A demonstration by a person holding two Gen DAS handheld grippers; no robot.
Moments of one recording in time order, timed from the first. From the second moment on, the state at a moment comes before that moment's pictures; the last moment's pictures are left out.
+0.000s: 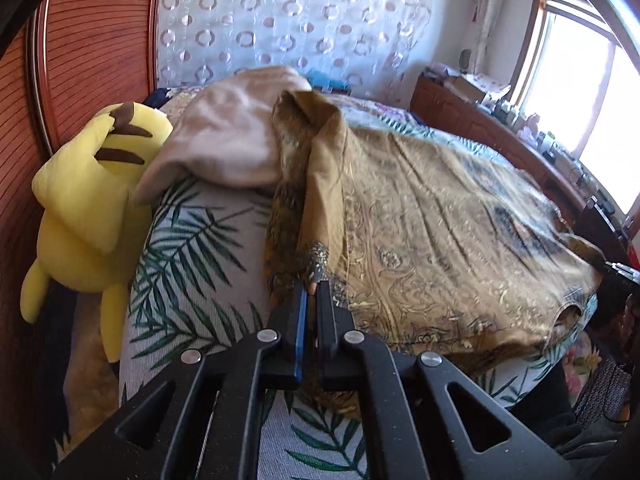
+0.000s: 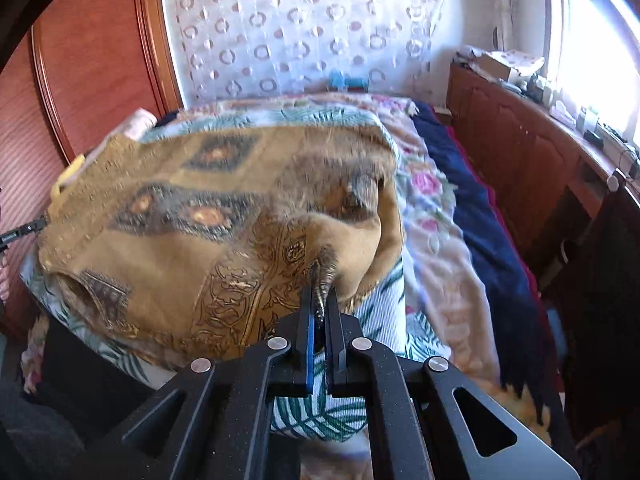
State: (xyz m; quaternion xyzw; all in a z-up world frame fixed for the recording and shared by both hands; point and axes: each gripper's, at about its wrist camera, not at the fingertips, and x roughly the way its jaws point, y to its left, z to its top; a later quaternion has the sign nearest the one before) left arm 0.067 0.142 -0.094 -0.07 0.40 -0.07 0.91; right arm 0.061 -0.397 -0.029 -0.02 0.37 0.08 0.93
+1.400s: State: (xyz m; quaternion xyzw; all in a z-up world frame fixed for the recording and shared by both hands) left arm 0.092 0.144 -0.107 -0.07 0.42 -0.04 0.90; right arm 0.061 -0.334 -0.035 -0.06 0.31 0.15 0.94
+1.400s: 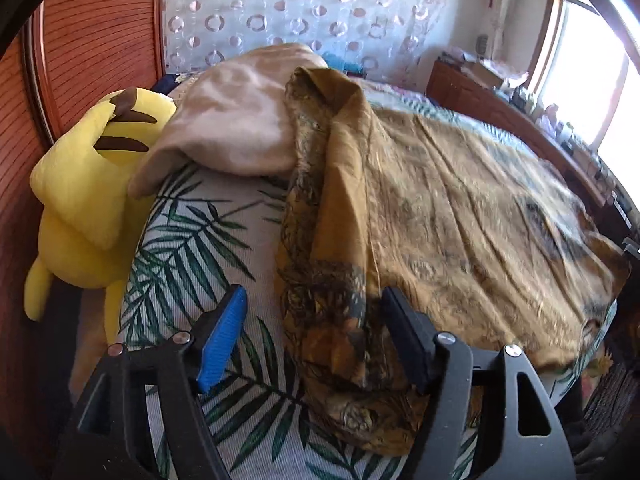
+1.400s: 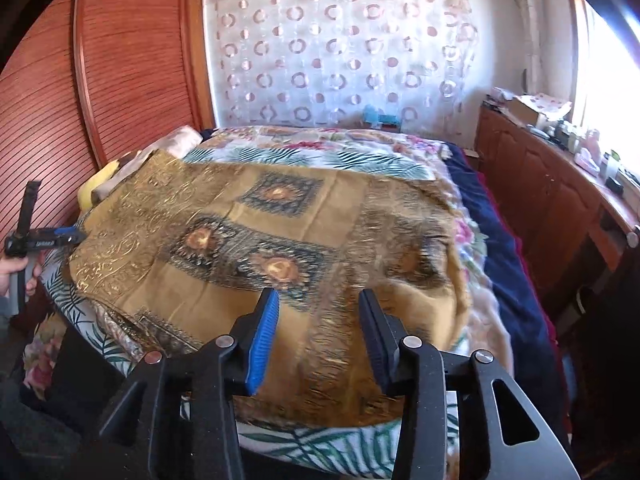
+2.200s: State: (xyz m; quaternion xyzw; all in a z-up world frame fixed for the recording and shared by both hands) left arm 0.096 0.008 0.015 -0.04 0.30 -0.22 0.93; right arm 0.081 -0.374 -0.064 0.00 0.33 0.12 0.94
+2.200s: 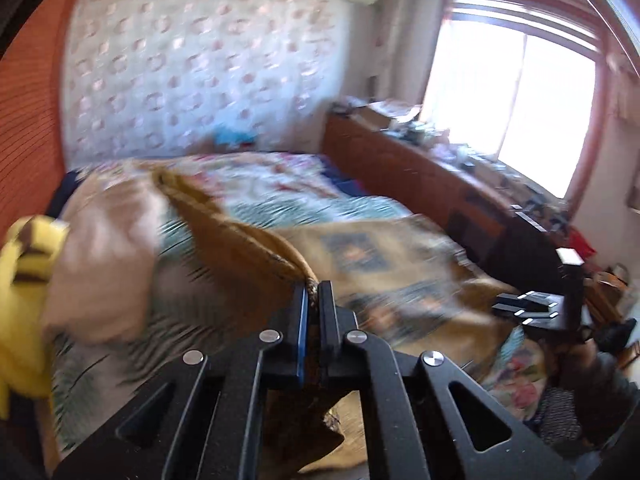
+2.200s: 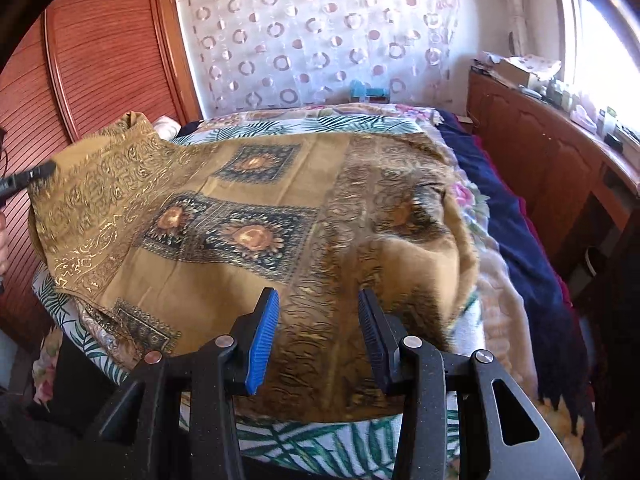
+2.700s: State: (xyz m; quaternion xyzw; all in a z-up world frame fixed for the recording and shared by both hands) left arm 0.140 -0.172 0.073 0.02 0.27 -0.38 0.89; right arm 0.044 -0.392 -0.061 0.02 0.30 0.11 0.95
